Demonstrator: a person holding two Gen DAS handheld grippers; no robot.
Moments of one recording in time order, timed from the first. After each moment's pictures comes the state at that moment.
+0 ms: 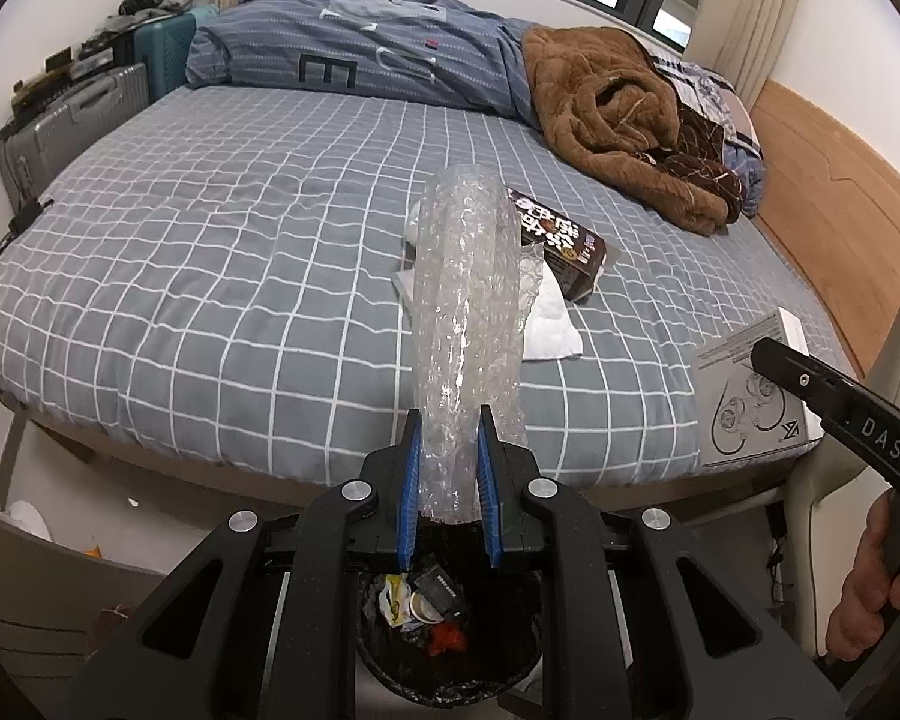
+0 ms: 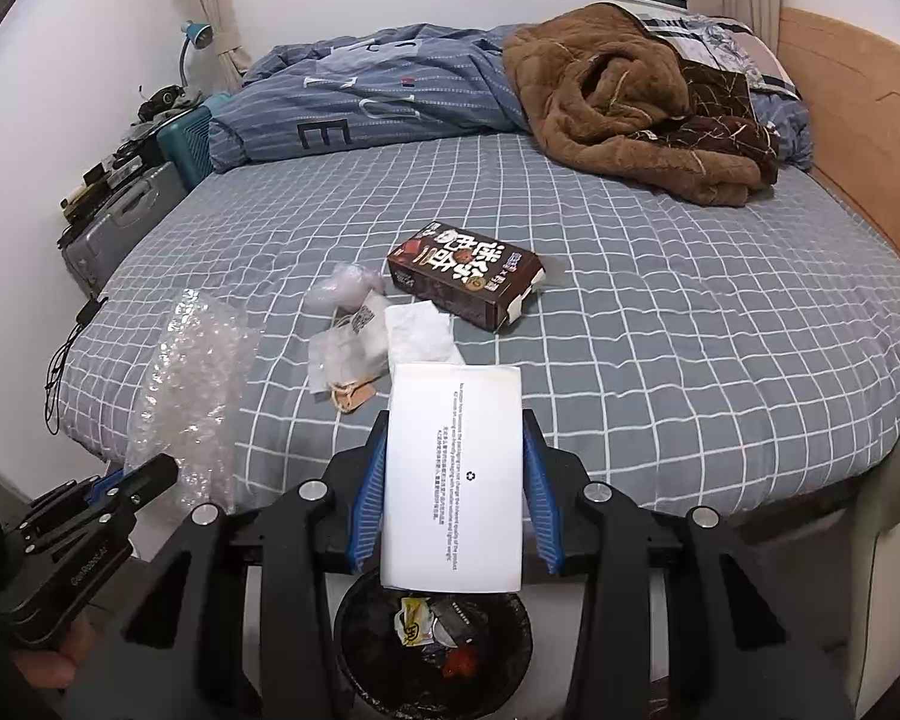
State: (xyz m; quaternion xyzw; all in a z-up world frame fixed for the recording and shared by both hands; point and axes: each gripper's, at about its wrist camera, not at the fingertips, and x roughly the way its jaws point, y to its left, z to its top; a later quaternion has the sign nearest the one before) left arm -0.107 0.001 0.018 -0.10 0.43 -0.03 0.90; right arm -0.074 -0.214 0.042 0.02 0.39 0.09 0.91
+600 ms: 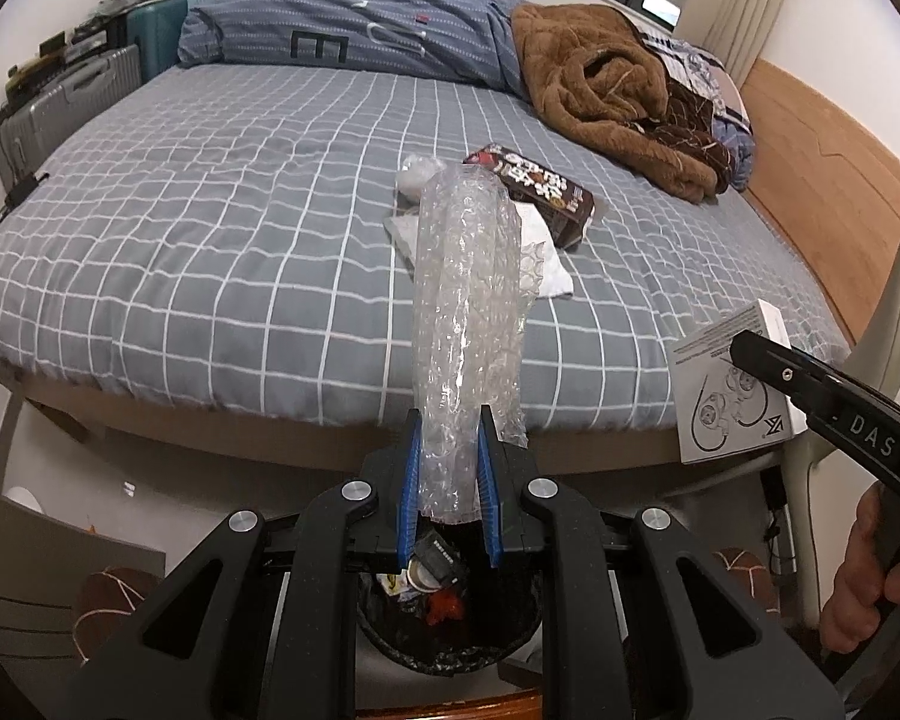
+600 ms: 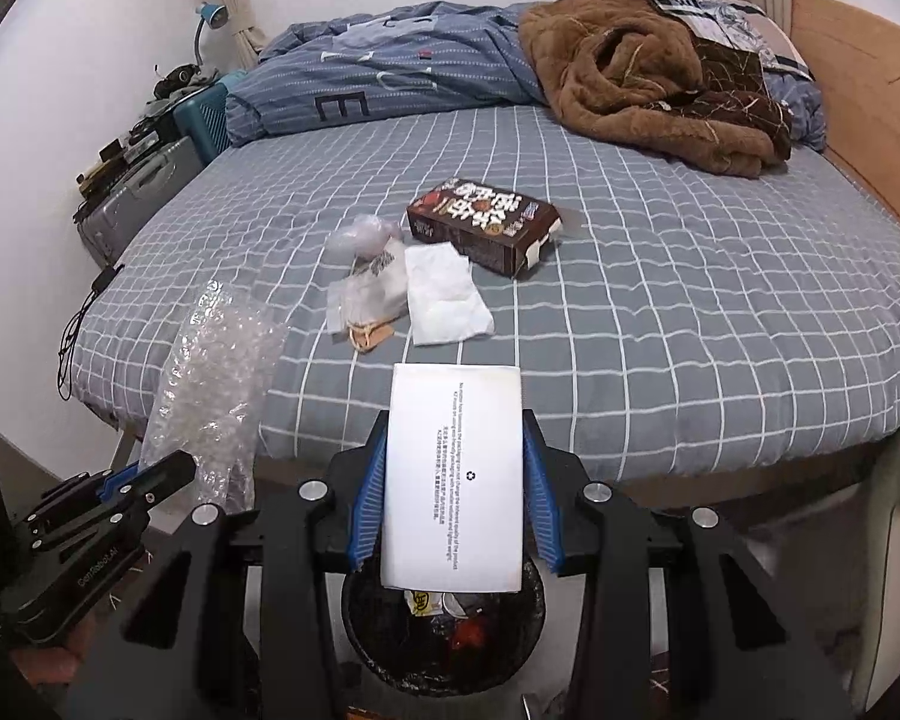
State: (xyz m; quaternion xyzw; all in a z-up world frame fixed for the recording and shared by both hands) left arm -0.142 -0.002 -0.005 -0.10 0.45 -0.04 0.89; right arm -0.104 -0.211 0.014 0.02 0.42 0.11 0.90
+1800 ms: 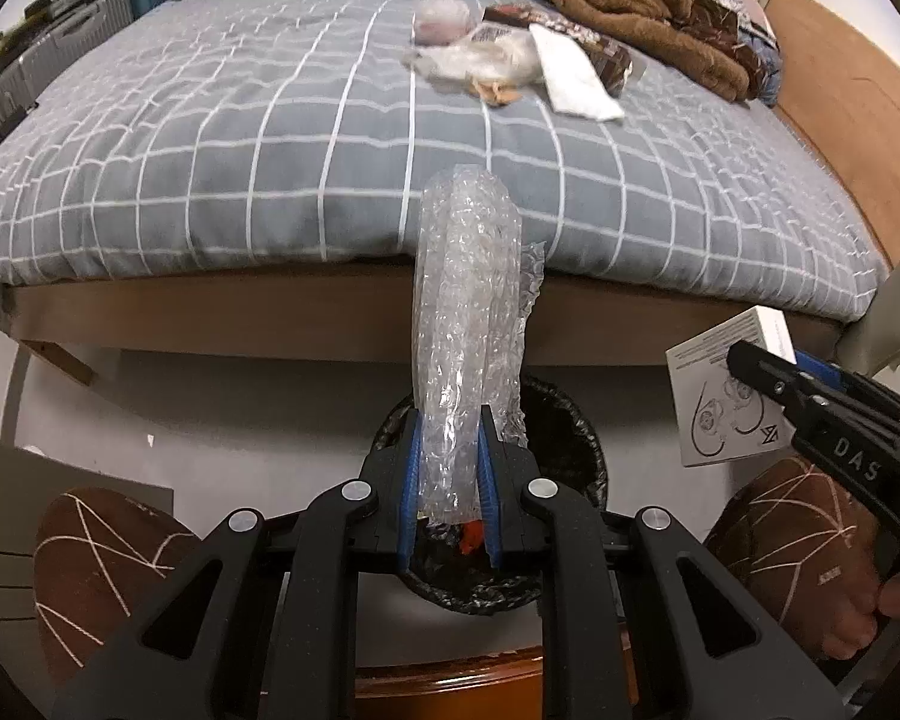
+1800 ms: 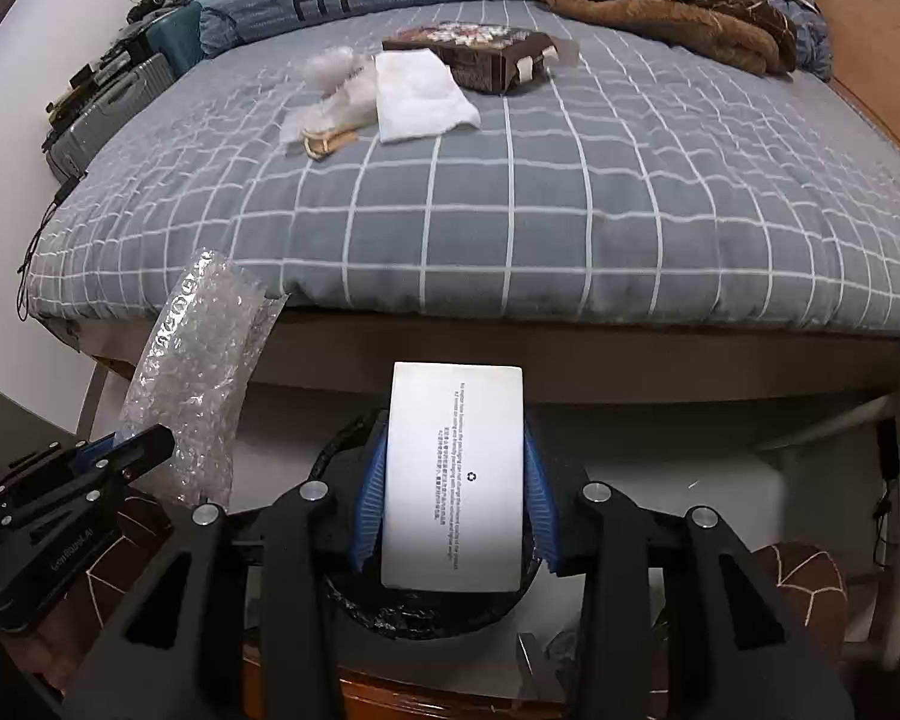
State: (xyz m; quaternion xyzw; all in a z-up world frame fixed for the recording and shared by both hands) left arm -0.171 -0.009 -0.110 -0.07 0.53 -0.03 0.85; right arm -0.138 -0.205 -0.110 0.01 0.50 0.09 0.86
